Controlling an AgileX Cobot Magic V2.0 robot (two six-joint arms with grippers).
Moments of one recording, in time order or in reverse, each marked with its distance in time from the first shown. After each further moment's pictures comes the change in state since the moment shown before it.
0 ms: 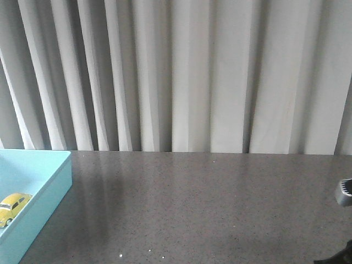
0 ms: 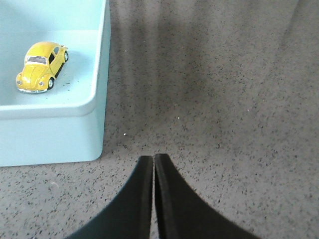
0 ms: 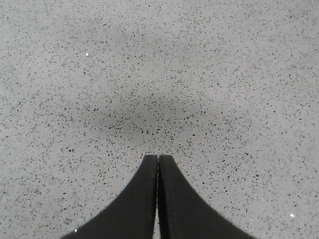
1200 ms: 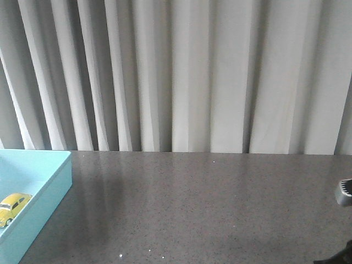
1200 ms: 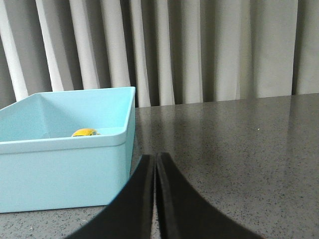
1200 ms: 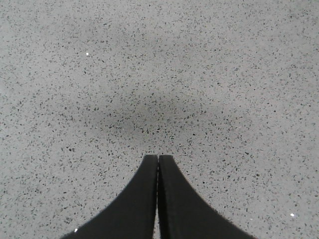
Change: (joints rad) left arm 0.000 -0.726 0.454 0.145 -0.253 -0.100; right arm 0.000 0.000 0.000 0.000 0.001 0.000
